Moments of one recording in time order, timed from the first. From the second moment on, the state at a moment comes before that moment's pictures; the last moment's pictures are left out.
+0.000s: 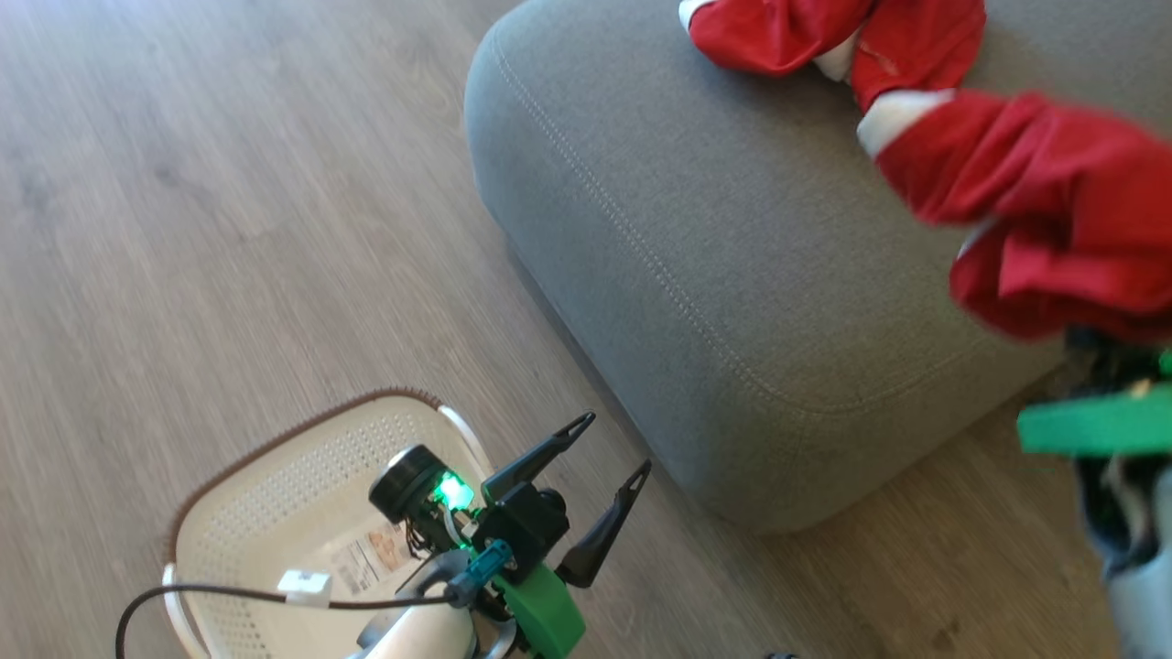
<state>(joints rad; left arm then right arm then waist) -0.21 0.10 -0.61 0.26 -0.03 -0.13 -0.26 -0.16 -0.25 -0.06 -0.04 0.26 0.13 -0.26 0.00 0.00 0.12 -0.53</state>
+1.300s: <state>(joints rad) -0.45 0.25 -0.67 0.16 0.01 -0.12 -0.26 -1.30 -0.56 -0.20 1.07 0.37 0.13 -0.26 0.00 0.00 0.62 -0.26</state>
